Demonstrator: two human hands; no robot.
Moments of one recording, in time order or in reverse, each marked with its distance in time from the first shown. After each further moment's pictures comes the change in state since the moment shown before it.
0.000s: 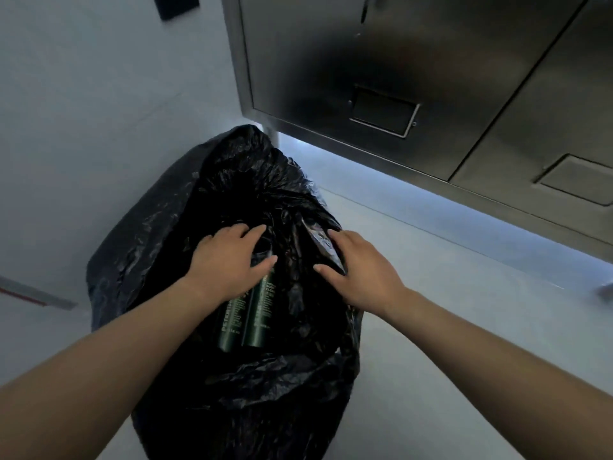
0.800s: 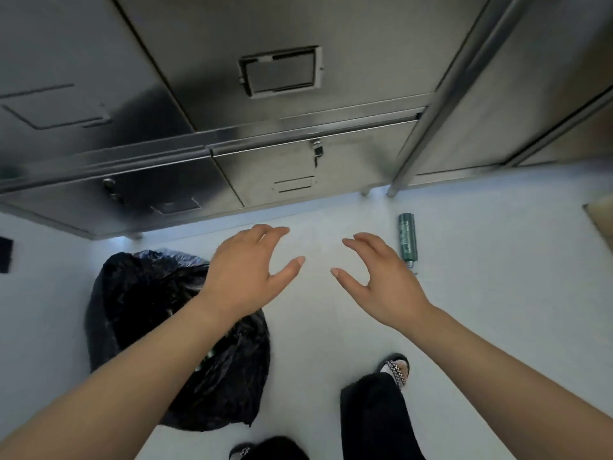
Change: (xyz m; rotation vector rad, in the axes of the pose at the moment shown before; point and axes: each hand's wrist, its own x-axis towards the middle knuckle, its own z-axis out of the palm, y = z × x) left_hand -0.087 0.378 -0.401 -0.061 -0.211 0.680; right_hand -0.305 0.005 -0.434 0.268 0.325 0.724
